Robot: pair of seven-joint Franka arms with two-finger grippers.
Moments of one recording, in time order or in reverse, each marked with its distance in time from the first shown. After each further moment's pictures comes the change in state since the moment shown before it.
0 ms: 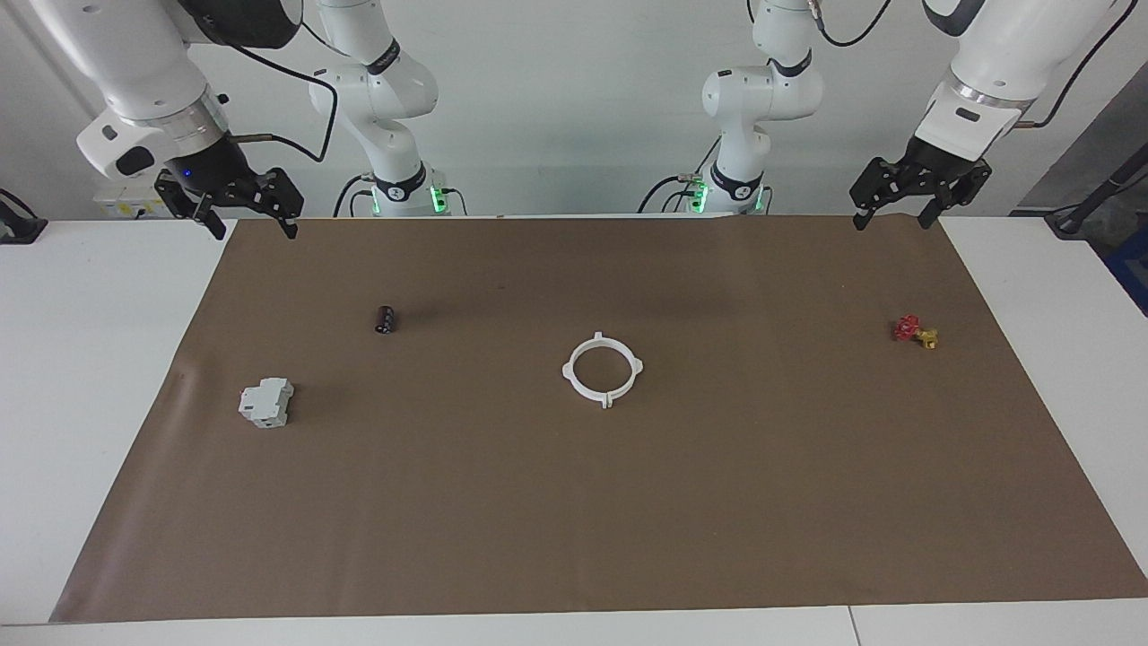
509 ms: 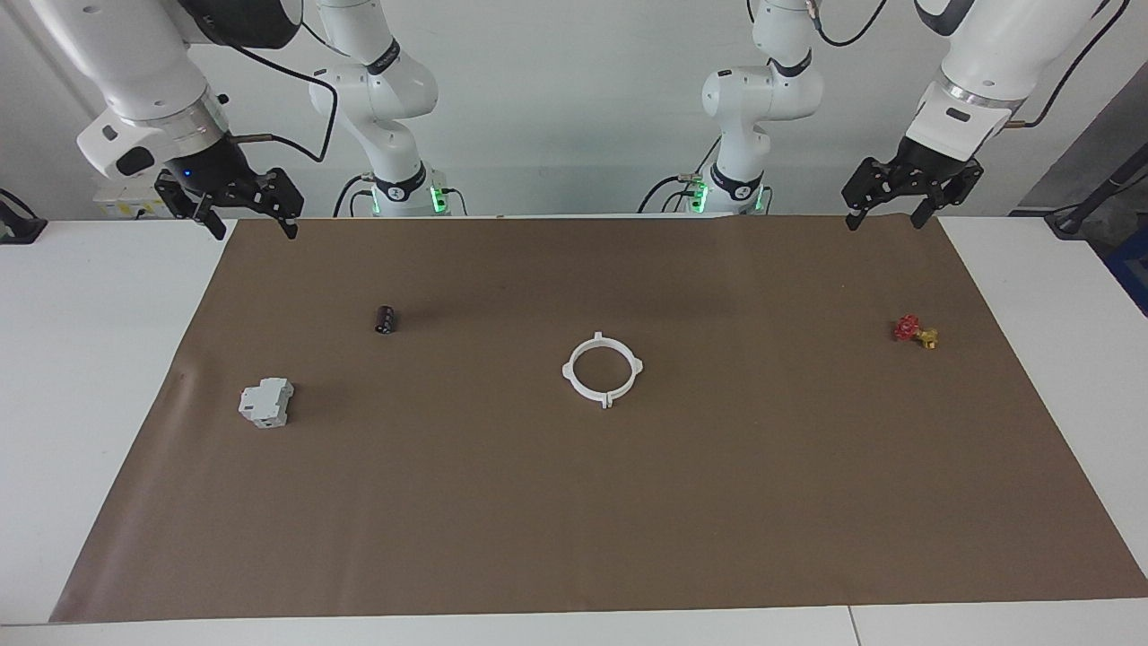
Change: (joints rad) left arm -0.001 -0.001 -0.006 -0.001 0.000 0.000 -0.006; right arm 0.000 0.000 0.000 -0.001 0.000 0.000 0.000
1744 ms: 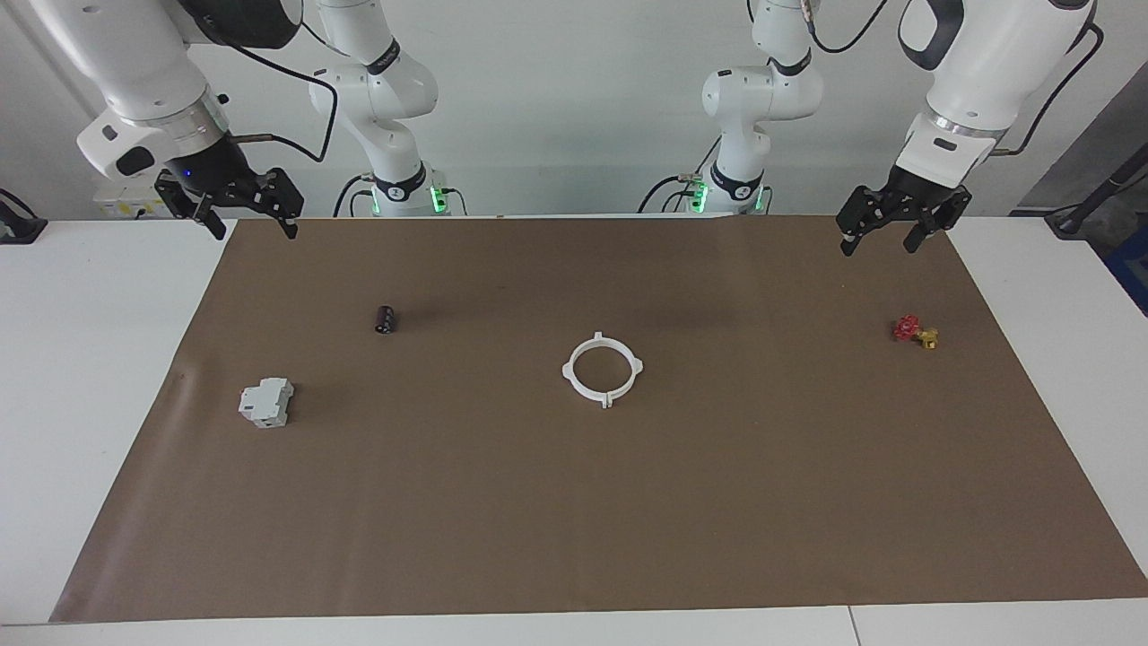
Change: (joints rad) left arm 0.000 -0.022 0.004 -0.128 0.000 0.158 -0.011; right arm 0.000 0.000 0.000 0.000 0.000 0.000 0.000
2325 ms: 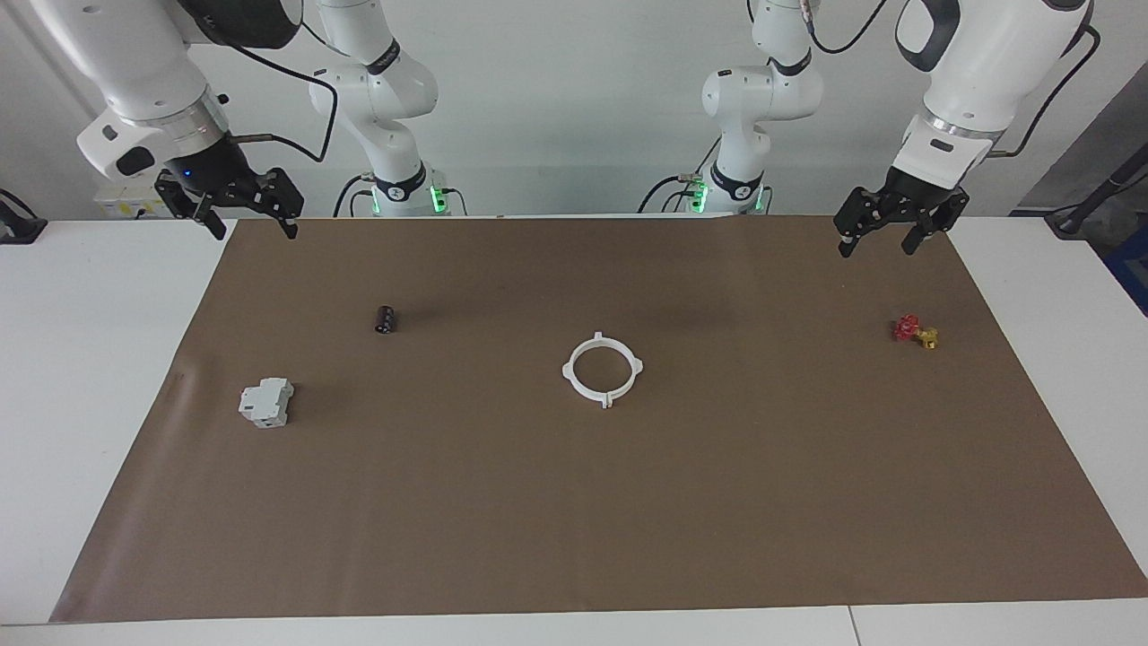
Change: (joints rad) left arm 0.000 0.000 -0.005 -0.002 0.000 0.008 -0.001; right arm 0.000 0.000 0.000 0.000 0.000 0.000 0.000
